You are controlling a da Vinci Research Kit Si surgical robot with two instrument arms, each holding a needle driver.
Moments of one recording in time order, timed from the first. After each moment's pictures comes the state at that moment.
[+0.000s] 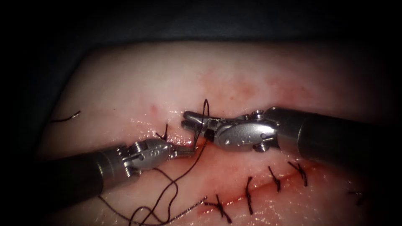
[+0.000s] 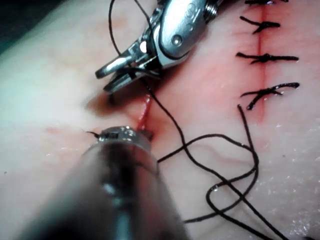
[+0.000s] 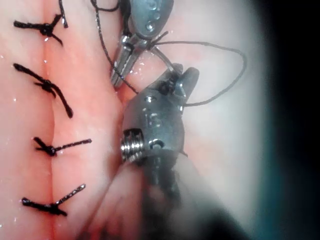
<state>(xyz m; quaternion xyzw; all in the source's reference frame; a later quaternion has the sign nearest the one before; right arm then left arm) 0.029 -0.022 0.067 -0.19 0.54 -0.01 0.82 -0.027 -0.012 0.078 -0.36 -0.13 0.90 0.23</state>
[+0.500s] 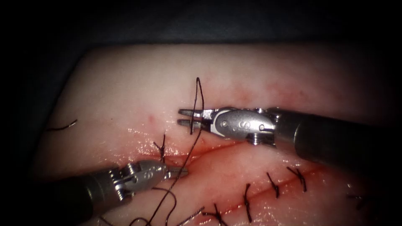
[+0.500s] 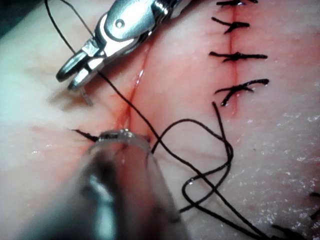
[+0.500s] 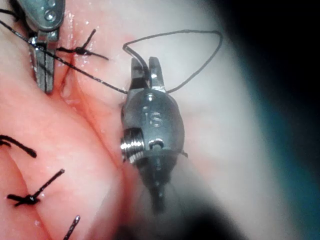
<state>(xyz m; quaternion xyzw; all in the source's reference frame) 0.029 -0.019 0.069 0.04 0.55 0.16 0.82 -0.026 -0.016 0.073 -0.35 -0.13 0.90 0.22</state>
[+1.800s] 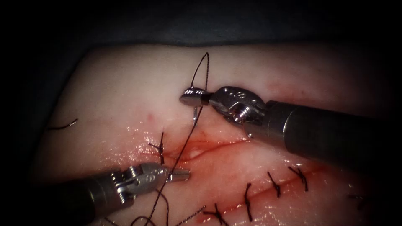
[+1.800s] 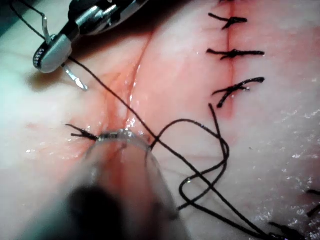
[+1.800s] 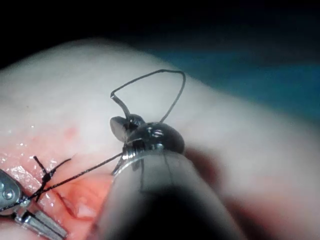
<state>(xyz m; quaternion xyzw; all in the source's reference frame) 0.030 -0.018 0.067 0.27 0.44 0.52 0.68 -0.026 -0.015 0.075 -0.35 -0.13 0.90 0.22</state>
